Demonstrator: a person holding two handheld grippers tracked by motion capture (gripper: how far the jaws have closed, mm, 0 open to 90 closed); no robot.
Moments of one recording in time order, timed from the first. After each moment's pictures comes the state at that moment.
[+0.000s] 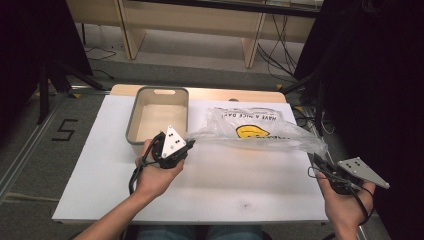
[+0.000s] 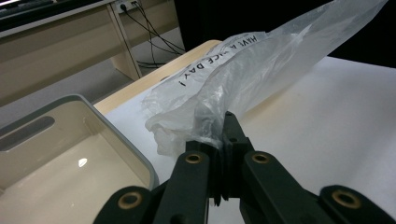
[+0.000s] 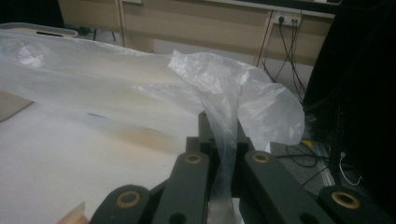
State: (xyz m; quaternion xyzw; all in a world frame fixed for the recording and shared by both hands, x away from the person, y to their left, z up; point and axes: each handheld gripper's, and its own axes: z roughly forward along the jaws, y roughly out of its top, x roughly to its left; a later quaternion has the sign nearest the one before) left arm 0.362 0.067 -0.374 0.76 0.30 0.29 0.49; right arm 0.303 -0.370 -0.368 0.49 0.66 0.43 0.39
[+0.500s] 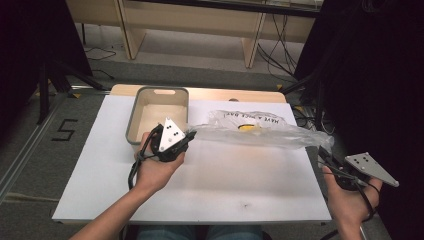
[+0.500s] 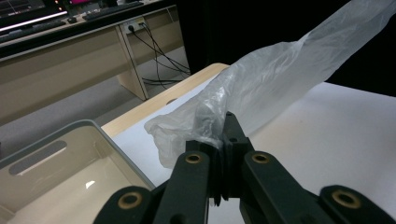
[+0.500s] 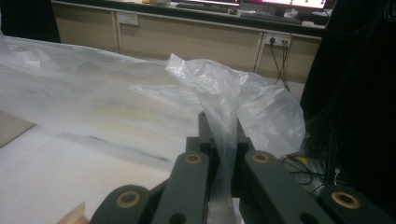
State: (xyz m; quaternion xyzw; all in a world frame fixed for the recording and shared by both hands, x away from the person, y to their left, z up) left arm 0.366 0.066 -0.353 0.74 0.30 0.31 0.51; right arm 0.306 -0.371 -0.349 0.48 0.63 0.45 0.41
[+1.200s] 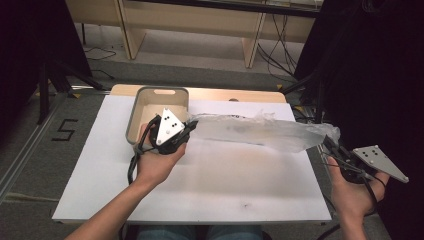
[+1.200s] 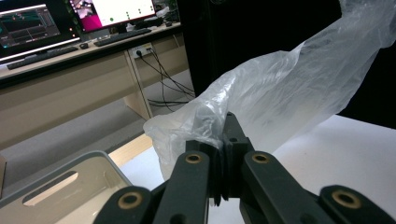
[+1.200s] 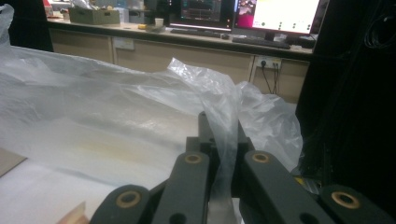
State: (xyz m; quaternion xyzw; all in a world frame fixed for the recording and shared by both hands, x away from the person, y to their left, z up) left arm 0.367 0.065 -0.327 0.72 0.29 0.33 0.55; right arm 0.310 -0.370 -0.327 0.47 0.61 0.47 0.44
